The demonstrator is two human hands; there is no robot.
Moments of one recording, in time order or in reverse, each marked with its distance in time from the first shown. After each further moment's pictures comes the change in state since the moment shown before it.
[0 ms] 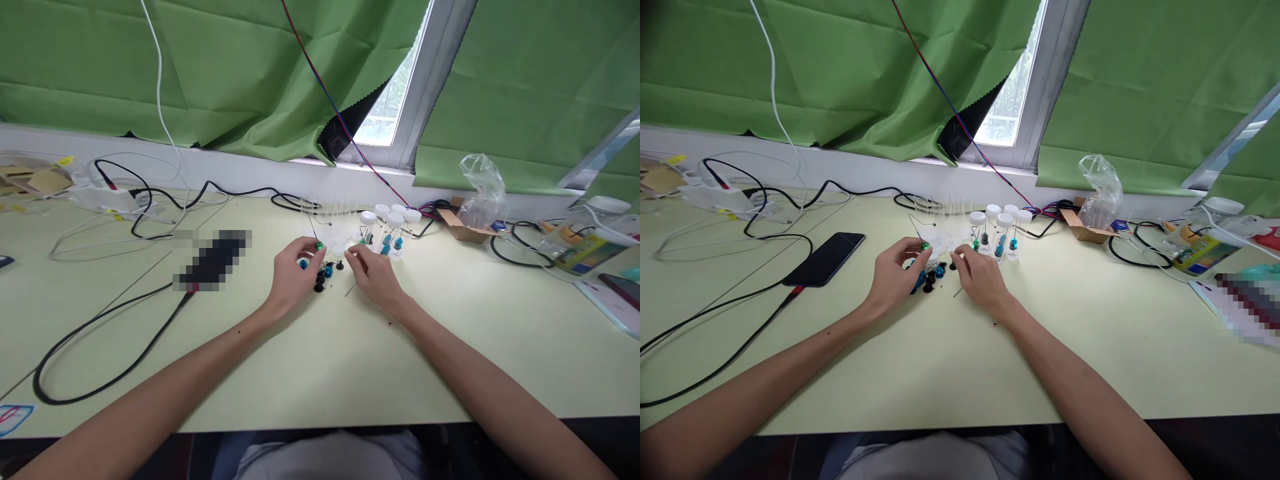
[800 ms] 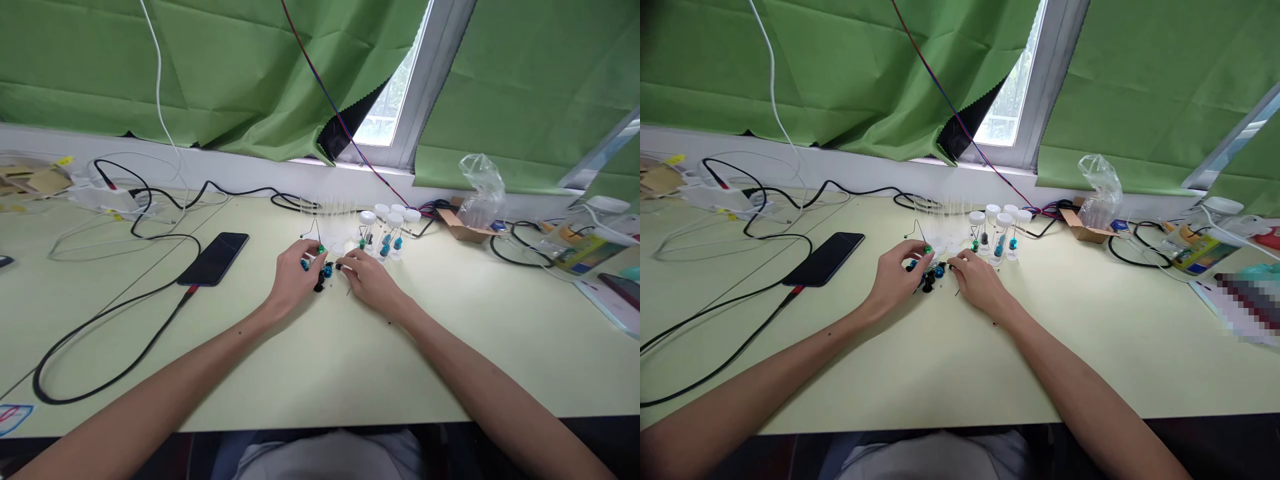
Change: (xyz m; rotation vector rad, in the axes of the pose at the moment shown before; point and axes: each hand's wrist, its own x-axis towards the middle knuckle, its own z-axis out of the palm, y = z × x) left_hand 0.001 0.000 0.000 0.144 -0.033 0.122; right_hand -0.002 0.003 -0.001 -0.136 -0.284 -0.015
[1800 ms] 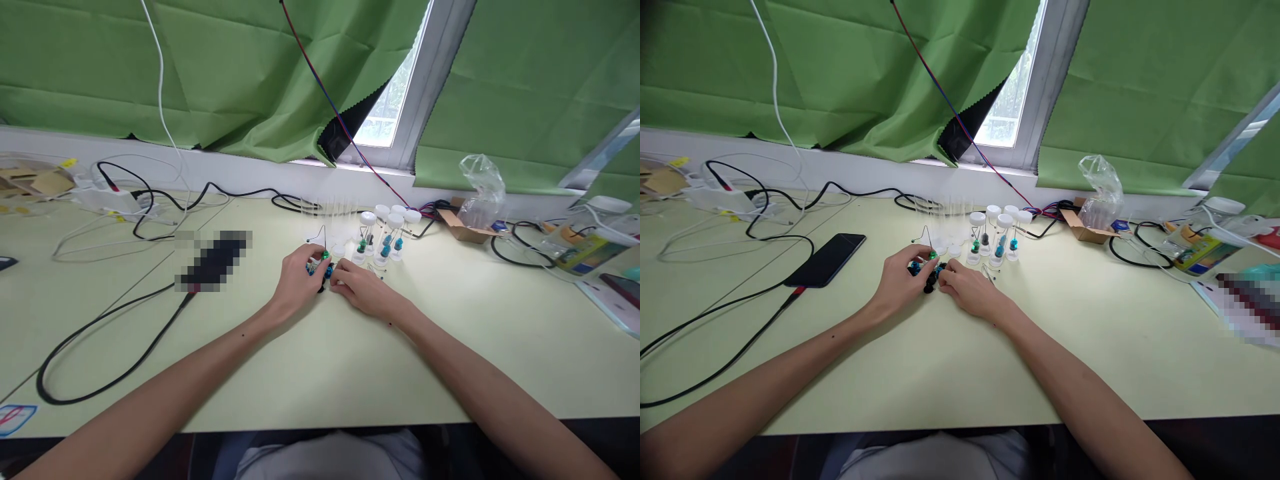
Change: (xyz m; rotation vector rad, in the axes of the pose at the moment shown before) left_hand -0.003 0.001 0.001 0.035 -0.068 0.007; right_hand -0.002 -0.015 -0.002 0.034 -0.237 -0.086
